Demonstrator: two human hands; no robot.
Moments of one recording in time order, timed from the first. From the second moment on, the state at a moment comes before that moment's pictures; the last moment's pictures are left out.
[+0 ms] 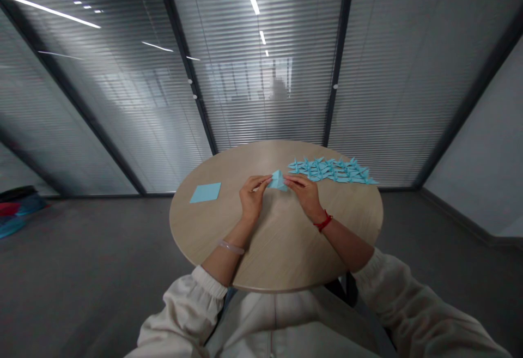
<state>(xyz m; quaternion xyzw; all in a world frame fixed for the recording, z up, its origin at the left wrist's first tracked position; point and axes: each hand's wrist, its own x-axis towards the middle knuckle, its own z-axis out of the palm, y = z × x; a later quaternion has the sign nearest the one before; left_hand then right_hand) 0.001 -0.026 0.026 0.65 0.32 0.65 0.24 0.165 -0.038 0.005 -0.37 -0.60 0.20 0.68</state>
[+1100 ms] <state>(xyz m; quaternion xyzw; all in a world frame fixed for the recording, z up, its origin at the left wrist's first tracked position) 0.009 -0.024 0.014 0.72 0.38 0.55 0.20 0.160 -0.033 0.003 -0.38 -0.56 0.24 0.69</state>
